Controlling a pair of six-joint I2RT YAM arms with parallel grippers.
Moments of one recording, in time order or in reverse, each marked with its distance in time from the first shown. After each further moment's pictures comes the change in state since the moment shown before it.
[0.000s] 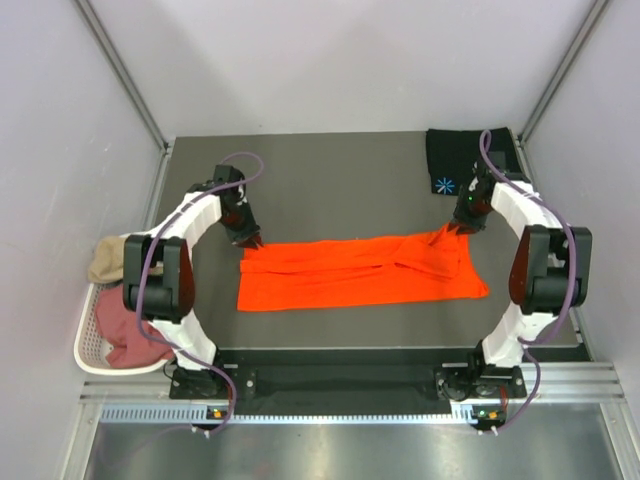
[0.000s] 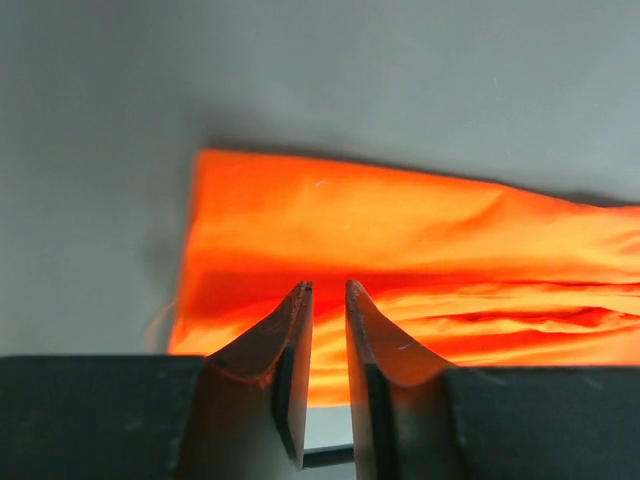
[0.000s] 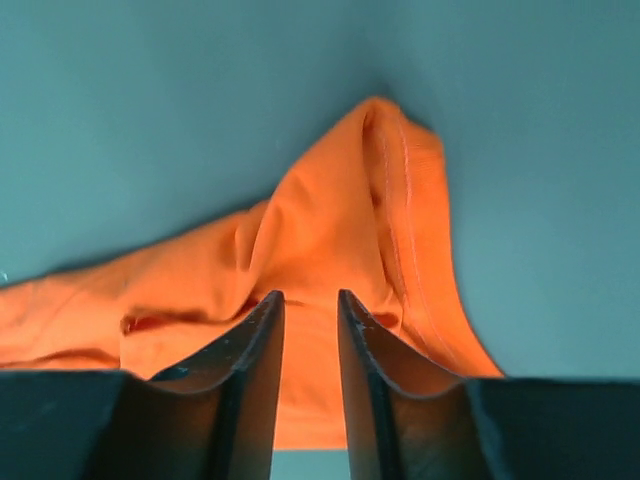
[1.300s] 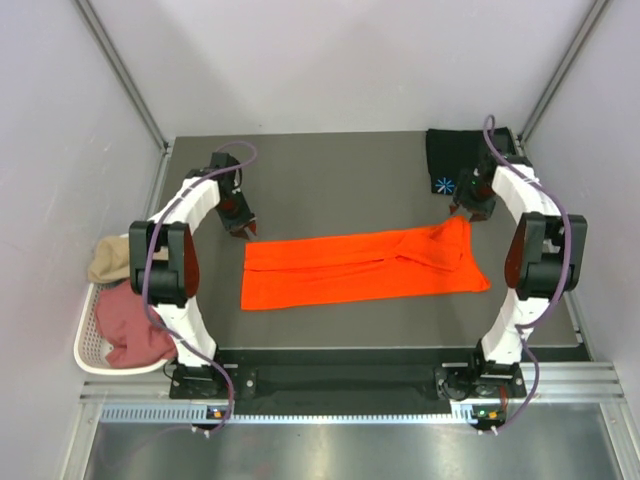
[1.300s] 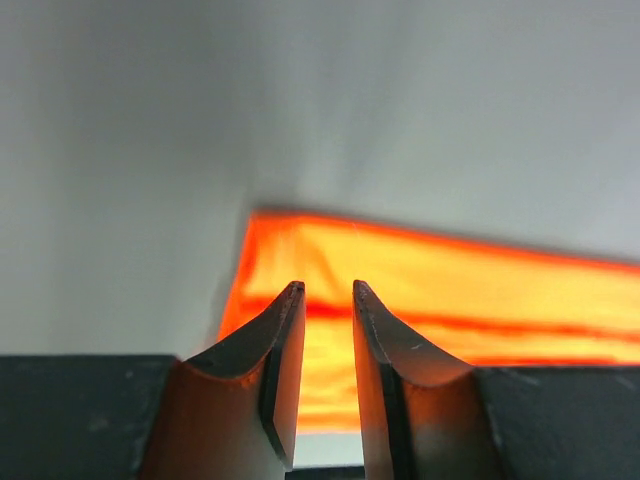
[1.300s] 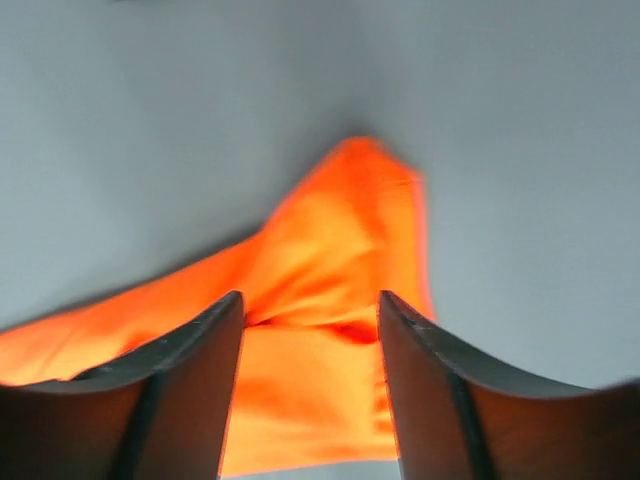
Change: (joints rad) left arm 0.040 0.167 0.184 -0.072 -0.050 -0.019; right arm -0.023 0.150 0.208 -0.065 0.085 -0.003
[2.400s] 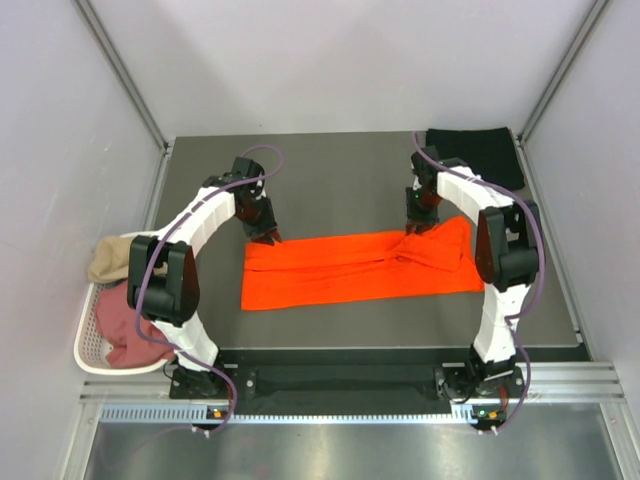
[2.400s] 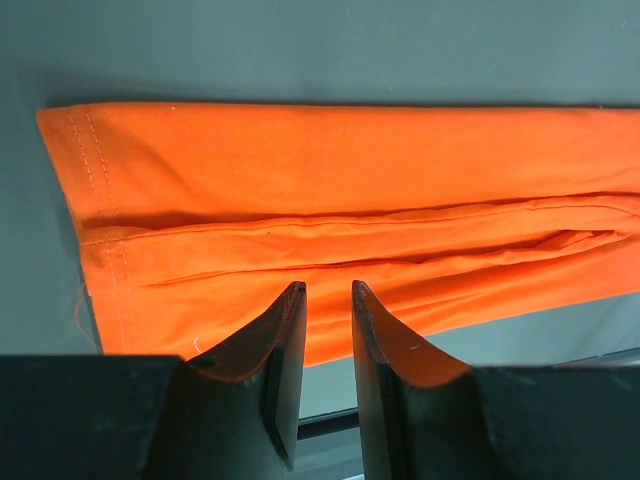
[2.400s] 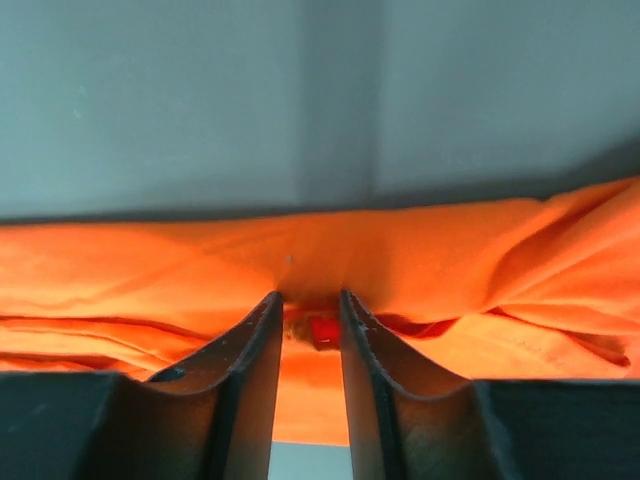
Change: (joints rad) left arm -0.166 -0.157 -0.099 0.019 0.103 0.000; right arm 0.323 0.118 0.072 -0.076 -0.030 -0.004
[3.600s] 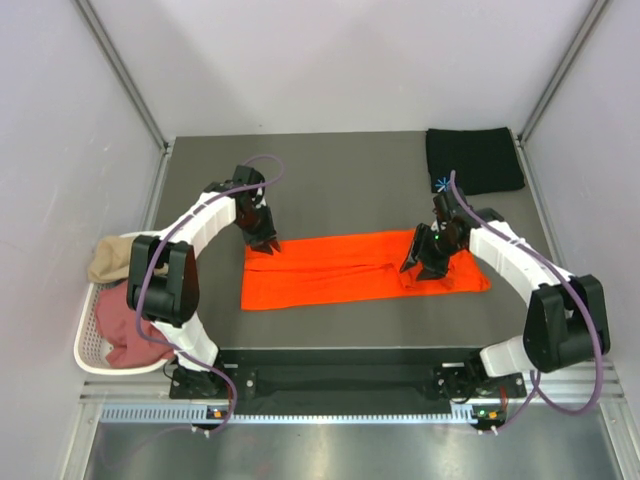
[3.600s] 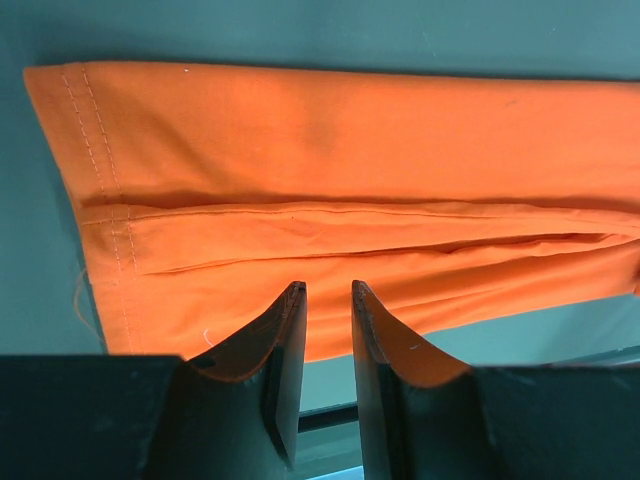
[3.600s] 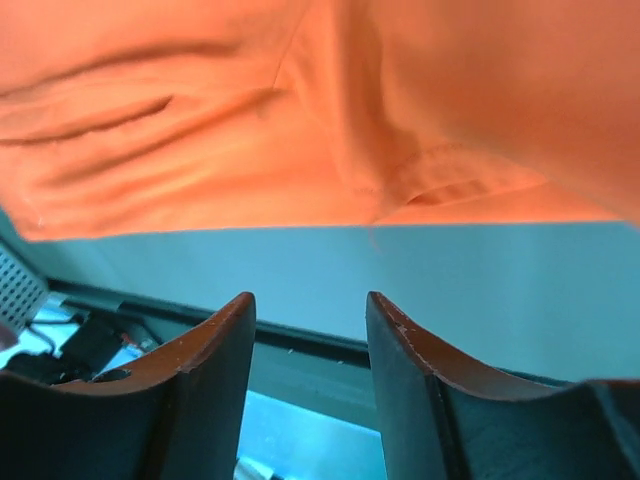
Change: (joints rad) left arm 0.000 -0.004 -0.068 0.007 0.005 0.004; right arm 0.027 -0.605 -0.607 0.063 -0.257 0.340
